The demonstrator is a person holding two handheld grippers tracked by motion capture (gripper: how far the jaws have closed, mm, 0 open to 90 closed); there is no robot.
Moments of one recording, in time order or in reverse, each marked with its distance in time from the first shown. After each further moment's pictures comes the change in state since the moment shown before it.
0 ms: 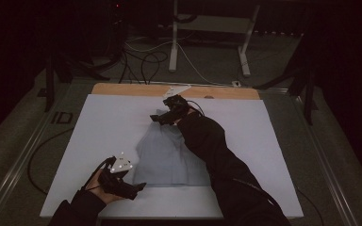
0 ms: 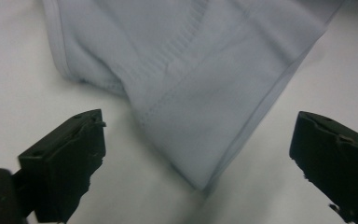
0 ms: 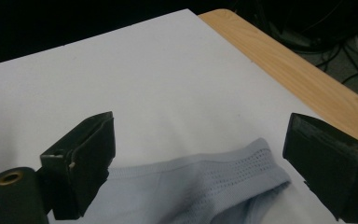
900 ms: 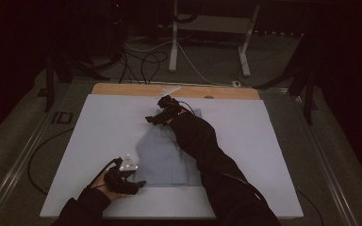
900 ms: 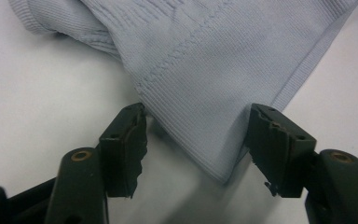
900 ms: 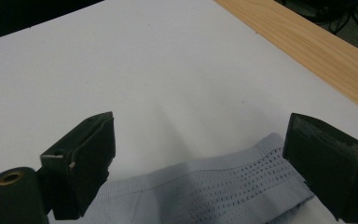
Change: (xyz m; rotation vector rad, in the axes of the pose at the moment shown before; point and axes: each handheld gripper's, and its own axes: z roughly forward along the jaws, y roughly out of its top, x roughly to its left) left arm 0.007 -0.008 0.029 0.121 -0.021 -0.005; right arm -0.009 -0.007 0.043 0.079 -0.002 0.051
